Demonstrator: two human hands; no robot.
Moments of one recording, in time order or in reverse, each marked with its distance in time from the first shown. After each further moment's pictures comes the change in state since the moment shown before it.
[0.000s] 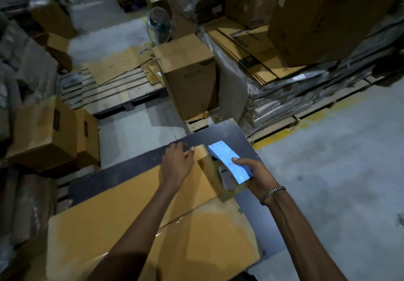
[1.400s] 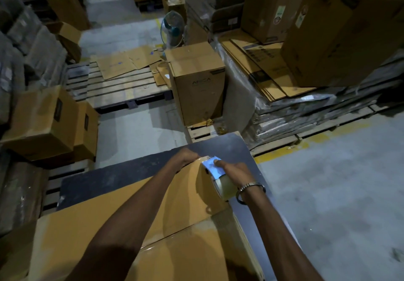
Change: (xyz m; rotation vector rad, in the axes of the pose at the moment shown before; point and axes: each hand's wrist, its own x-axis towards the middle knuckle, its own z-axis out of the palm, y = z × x) left_hand 0.101 -0.008 0.022 -0.315 -0.593 -0.348; right_hand 0.068 -0.018 0.063 -0.664 0.359 0.056
